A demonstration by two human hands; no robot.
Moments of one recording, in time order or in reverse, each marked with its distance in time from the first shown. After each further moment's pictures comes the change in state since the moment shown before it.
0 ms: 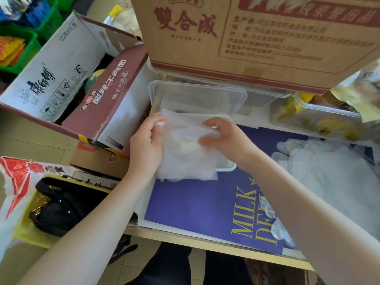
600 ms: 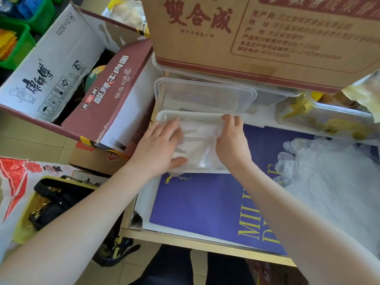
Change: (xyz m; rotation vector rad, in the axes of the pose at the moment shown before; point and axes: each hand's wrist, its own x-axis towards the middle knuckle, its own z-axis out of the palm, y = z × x) left_hand 0.019 -0.031 -0.001 1.009 -0.520 0.591; right_hand 0.011 0.015 0.028 -0.527 0.357 0.045
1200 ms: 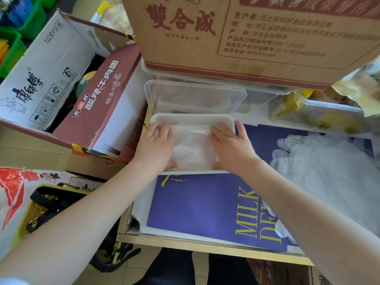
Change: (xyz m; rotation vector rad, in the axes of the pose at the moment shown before) left_hand 0.021 0.007 0.001 0.345 -0.150 -0.069; right_hand 0.007 0.035 -0.005 -0.835 -0.215 -0.456
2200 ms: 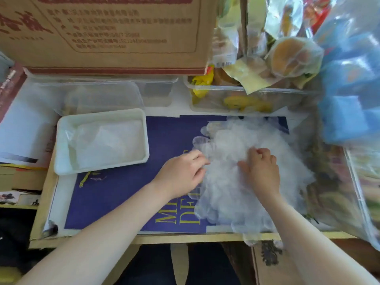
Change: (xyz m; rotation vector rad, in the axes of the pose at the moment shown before) left_hand 0.013 0.221 -0.091 -0.881 0.207 0.357; right_hand -0.178 0.163 0.131 0.522 0.122 0.754
